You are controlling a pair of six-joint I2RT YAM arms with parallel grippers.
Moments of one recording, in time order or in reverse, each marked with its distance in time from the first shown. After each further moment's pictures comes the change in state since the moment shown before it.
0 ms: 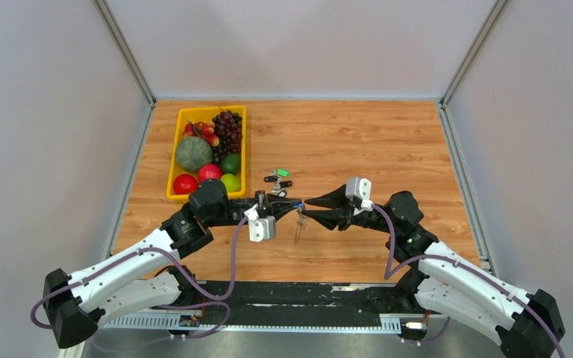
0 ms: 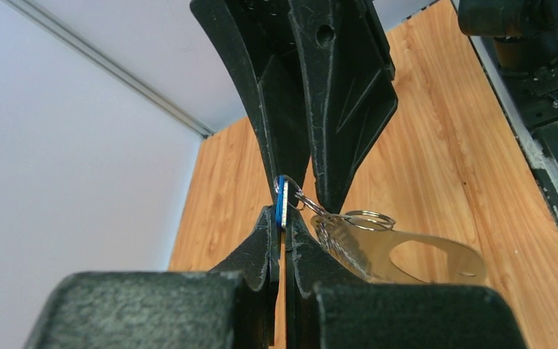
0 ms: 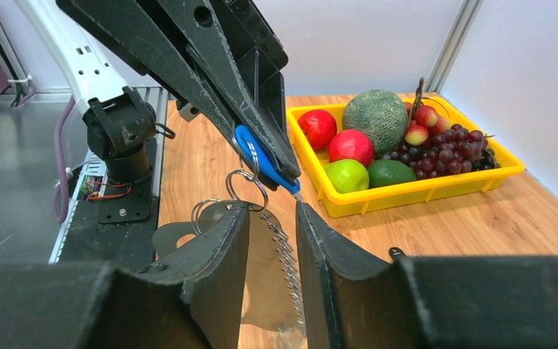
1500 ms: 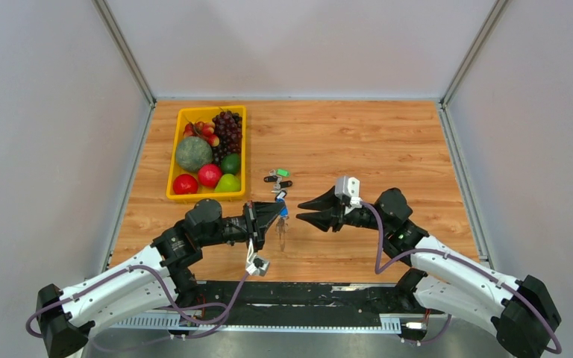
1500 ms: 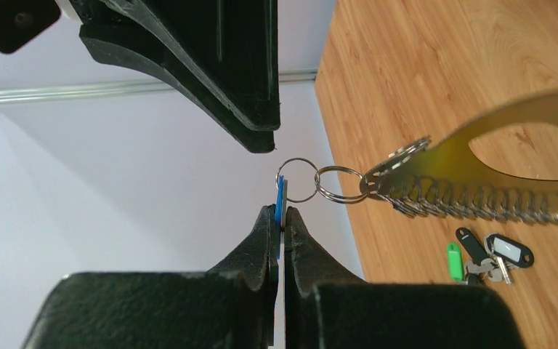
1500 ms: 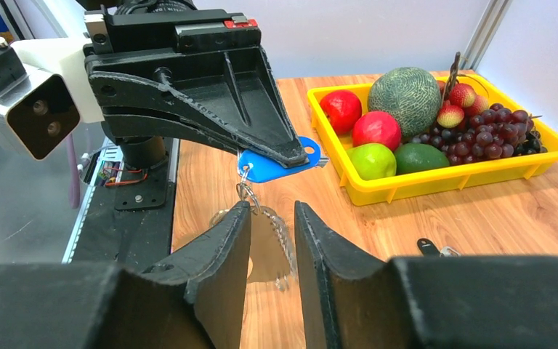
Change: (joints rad) left arm -0.038 -0.188 -0.187 -0.158 -0.205 0.907; right arm 0.018 0.095 -0.002 0.042 -0.032 0.021
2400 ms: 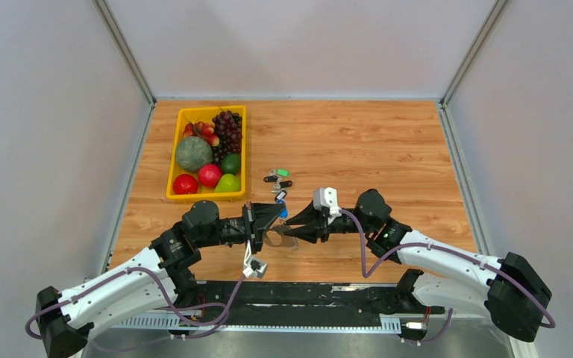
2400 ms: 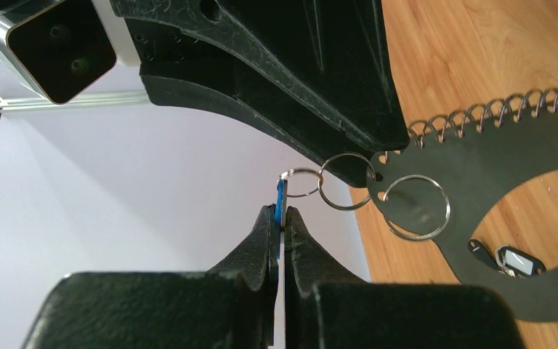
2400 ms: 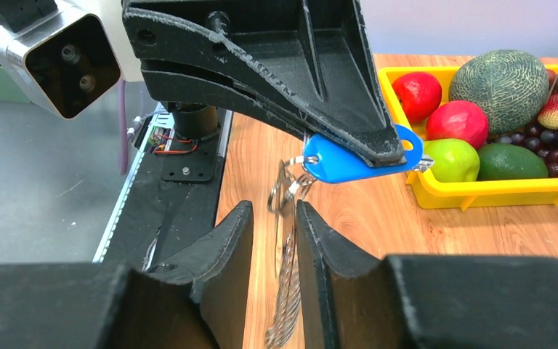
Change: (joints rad) left arm 0.000 -0.025 -0.014 0.023 0.037 -0.002; right arm 0.113 0.154 0.021 0.024 -0.065 -0.038
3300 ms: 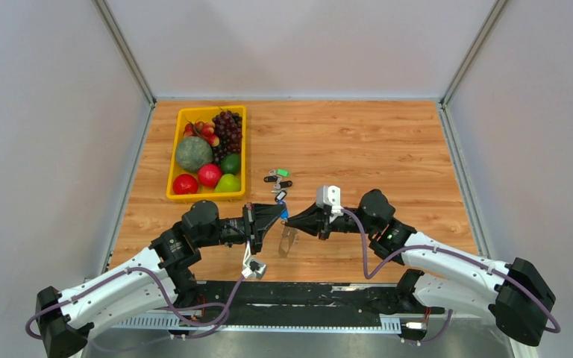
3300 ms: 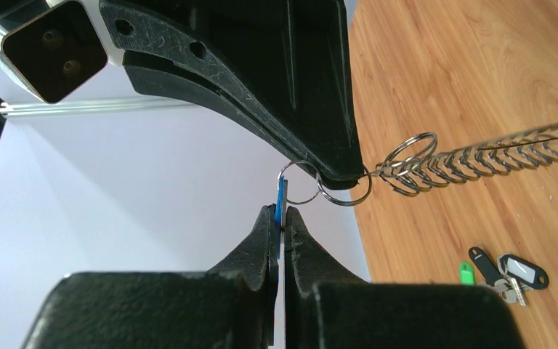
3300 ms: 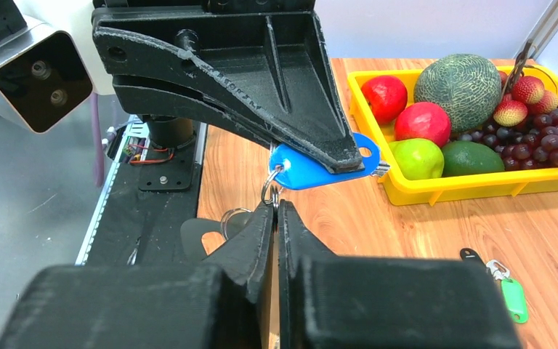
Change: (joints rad) left arm 0.000 0.000 0.000 0.008 0.023 -0.005; right arm 0.012 -0.047 0.013 -0.042 0.094 -0.020
